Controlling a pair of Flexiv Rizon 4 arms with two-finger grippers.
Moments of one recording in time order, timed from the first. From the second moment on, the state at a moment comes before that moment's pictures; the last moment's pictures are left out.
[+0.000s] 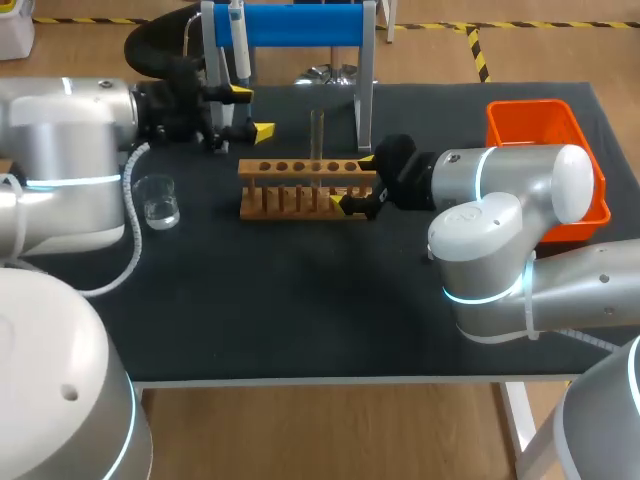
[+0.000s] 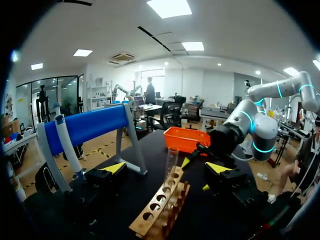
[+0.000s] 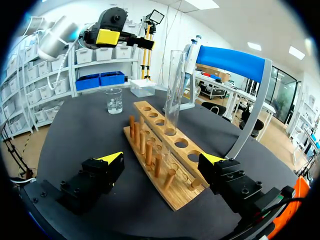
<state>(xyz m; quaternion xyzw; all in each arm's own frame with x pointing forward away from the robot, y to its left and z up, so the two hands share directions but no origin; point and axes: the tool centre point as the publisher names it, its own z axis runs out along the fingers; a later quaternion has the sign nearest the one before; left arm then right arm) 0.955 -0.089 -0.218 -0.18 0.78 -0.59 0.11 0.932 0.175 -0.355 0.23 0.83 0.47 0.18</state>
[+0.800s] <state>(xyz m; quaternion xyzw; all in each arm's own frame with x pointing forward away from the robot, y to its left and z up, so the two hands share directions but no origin) 1.003 0.068 -0.253 -0.36 0.76 -0.50 0.21 0.932 0.175 -0.355 0.23 0.83 0.47 0.18</state>
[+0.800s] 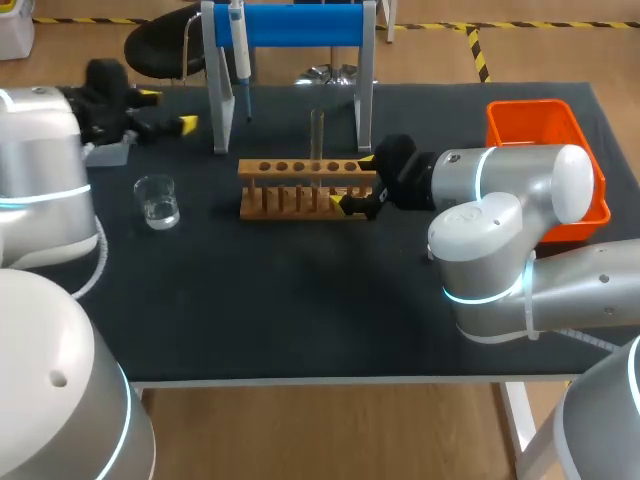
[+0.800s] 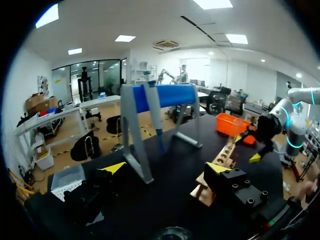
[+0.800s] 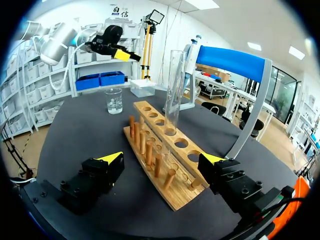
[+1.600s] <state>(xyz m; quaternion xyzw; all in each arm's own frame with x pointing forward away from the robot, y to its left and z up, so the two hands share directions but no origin) 1.047 0.208 -0.289 -0.51 0.71 -0.38 0.30 0.932 0.175 -0.355 0.23 0.83 0.47 0.18</state>
